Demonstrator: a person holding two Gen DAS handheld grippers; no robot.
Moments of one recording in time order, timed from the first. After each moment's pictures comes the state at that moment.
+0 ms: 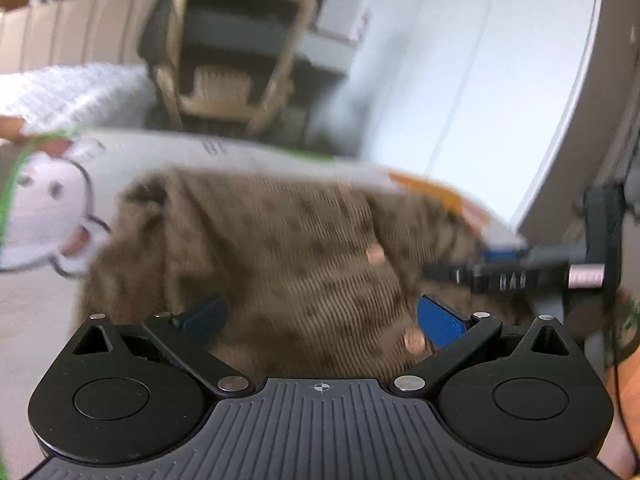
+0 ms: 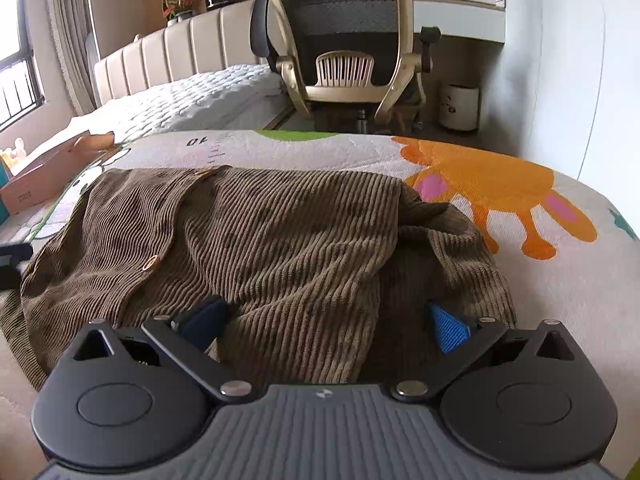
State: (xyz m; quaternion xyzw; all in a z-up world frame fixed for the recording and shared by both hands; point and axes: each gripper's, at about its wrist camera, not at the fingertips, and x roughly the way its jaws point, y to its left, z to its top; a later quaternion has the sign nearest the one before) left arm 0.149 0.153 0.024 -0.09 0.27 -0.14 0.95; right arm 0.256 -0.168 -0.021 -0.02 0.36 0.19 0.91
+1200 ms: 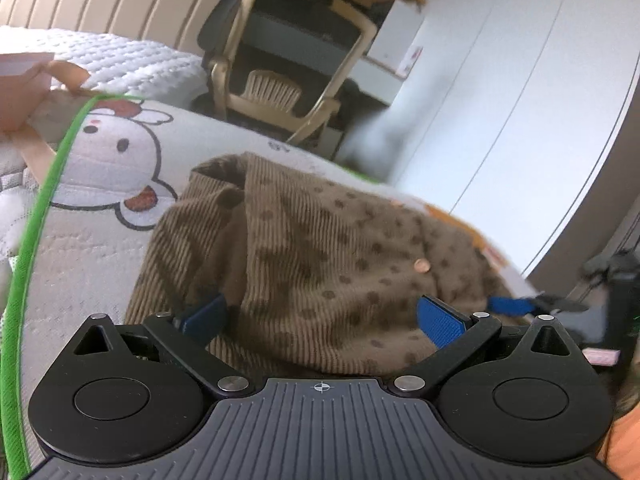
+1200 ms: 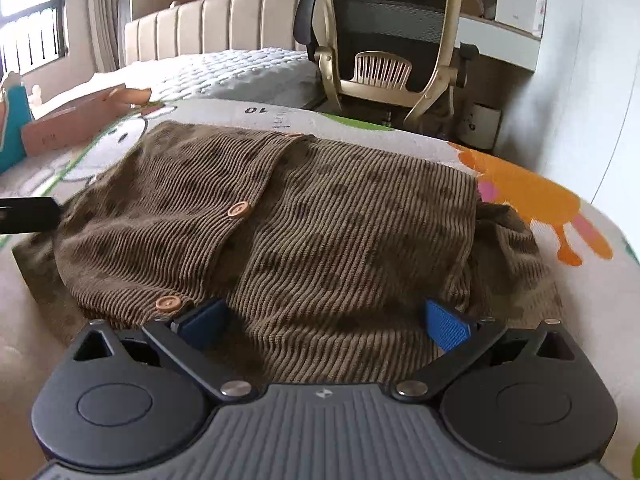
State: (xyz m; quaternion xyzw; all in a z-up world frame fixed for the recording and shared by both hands) left arm 0.129 0.192 -0.001 -0.18 0.27 -0.11 0.94; right arm 0.211 -0.117 -0.023 -0.08 0.34 0.21 0.91
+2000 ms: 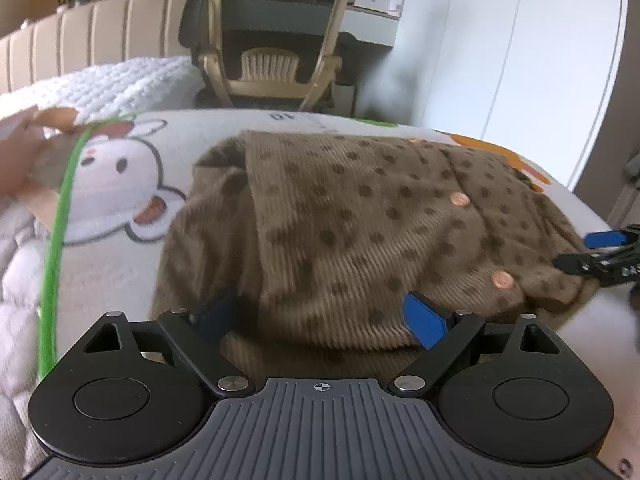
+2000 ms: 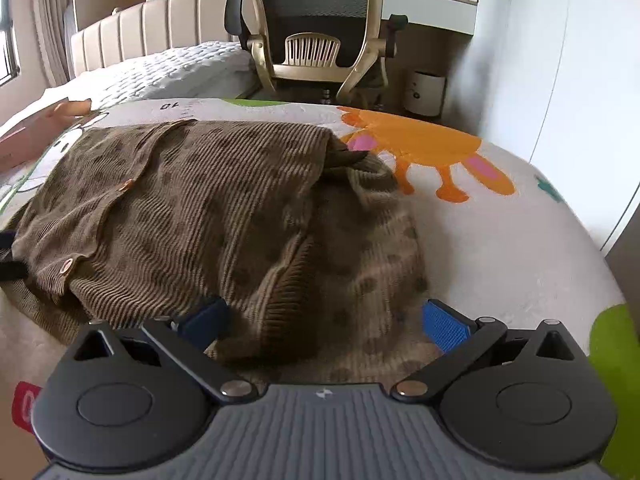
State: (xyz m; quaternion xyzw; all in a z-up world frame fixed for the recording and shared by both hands) left arm 0.136 0.158 -0.007 -0.03 0.34 -0.09 0.94; right arm 0.205 -0.203 -0.016 -0.06 0.37 0.13 0.92
